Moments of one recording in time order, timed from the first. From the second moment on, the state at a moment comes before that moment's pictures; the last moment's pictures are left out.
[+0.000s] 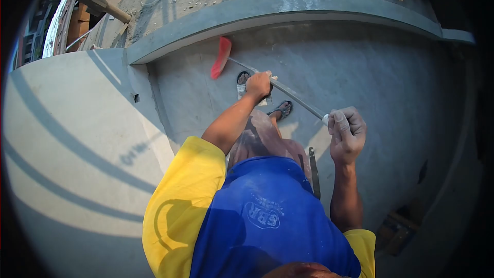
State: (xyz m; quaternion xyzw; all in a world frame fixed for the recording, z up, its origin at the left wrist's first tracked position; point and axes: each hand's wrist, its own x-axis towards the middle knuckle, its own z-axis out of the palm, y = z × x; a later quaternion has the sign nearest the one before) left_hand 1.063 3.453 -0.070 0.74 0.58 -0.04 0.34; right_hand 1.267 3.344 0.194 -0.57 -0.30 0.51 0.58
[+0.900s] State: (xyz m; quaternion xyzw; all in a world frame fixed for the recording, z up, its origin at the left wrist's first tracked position) left_hand 1.220 3.427 -0.051 0.76 0.55 -0.07 0.35; right_hand 1.390 3.293 0.206 -0.56 -0.28 0.42 0.66
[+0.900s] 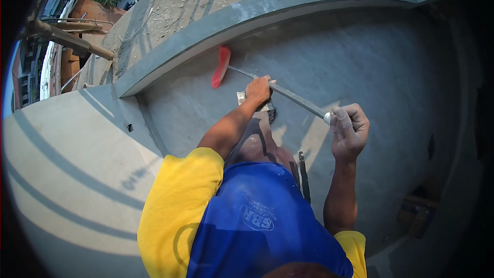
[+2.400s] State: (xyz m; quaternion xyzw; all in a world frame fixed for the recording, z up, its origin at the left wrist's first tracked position) left_hand 1.670 3.388 0.049 0.89 0.14 -0.14 0.40; right_hand 1.700 3.196 0.329 -0.61 -0.20 0.15 0.75
